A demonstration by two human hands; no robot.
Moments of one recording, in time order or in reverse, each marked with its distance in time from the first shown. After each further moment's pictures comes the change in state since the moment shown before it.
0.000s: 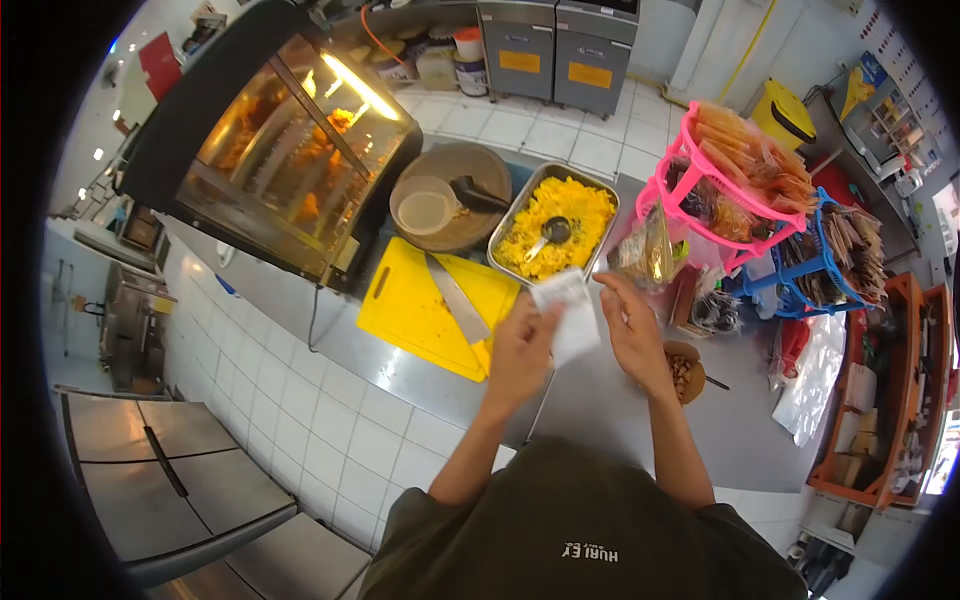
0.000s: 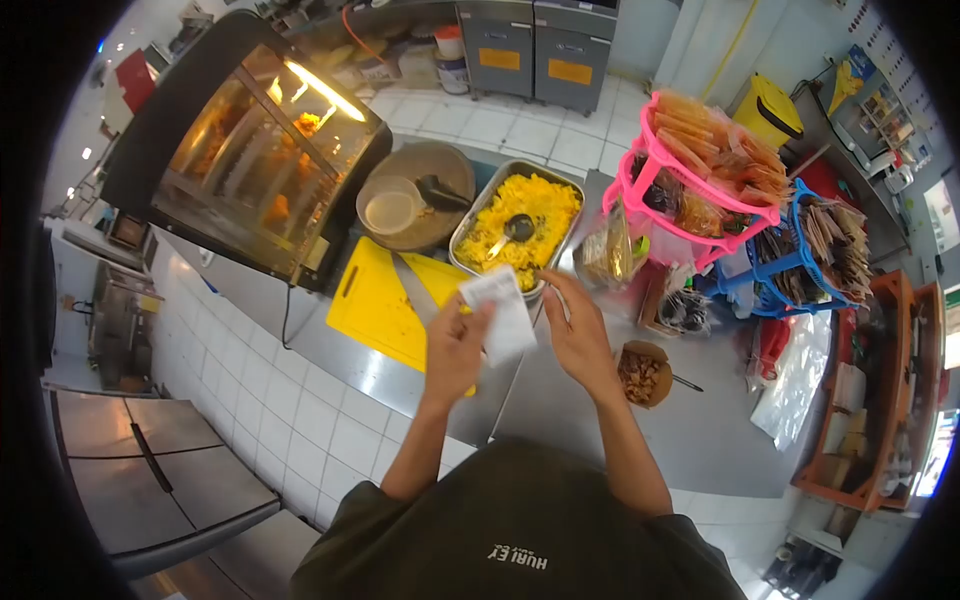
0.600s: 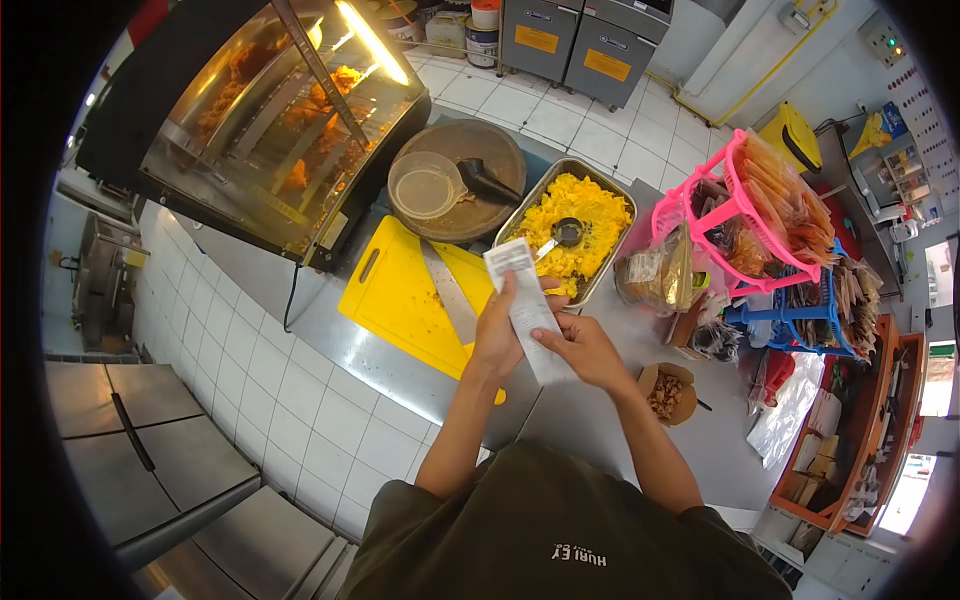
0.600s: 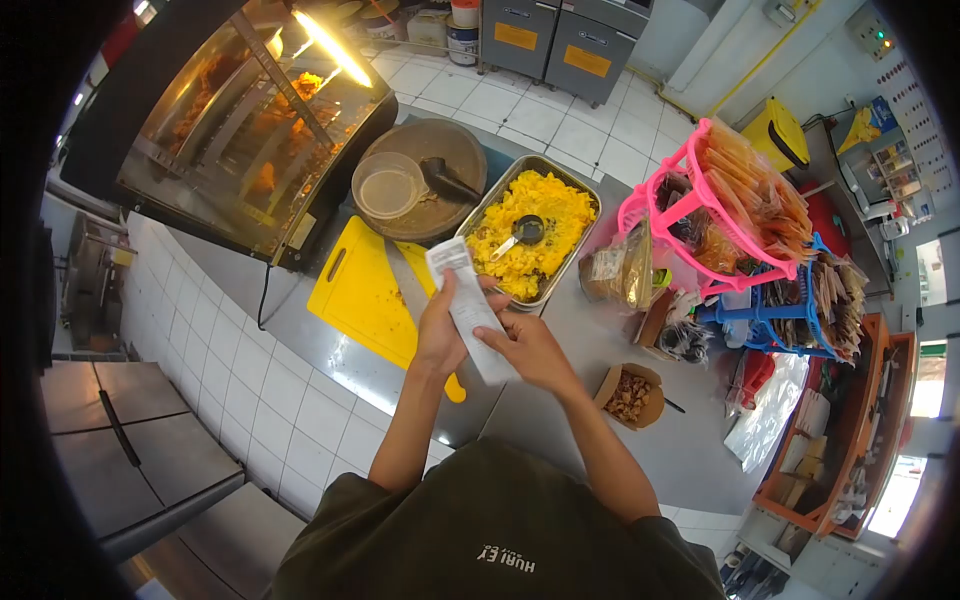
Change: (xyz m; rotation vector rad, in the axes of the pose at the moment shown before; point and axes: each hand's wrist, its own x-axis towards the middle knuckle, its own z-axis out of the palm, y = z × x) left_hand 0.076 -0.068 -0.050 -0.851 -0.096 -0.212; right_hand 0.047 0.039 0.075 0.276 -0.540 0.302
